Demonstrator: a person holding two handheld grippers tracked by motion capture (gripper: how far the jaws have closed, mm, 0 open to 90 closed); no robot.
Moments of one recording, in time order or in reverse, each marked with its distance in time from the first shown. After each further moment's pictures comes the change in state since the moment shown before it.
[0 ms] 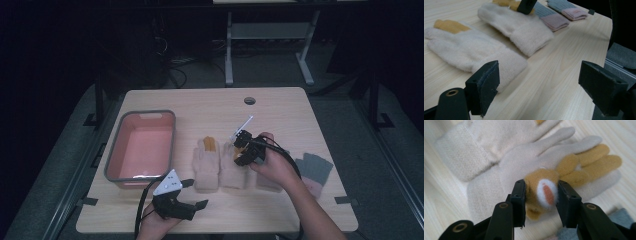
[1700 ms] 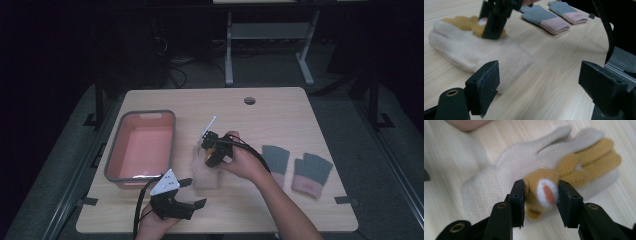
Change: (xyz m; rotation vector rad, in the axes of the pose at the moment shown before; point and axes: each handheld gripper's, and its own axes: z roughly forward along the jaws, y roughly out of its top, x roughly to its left) left arm 0.000 0.000 -0.005 -0.017 0.009 -0.013; right arm 0.044 0.064 0.039 0.014 0.085 -0.140
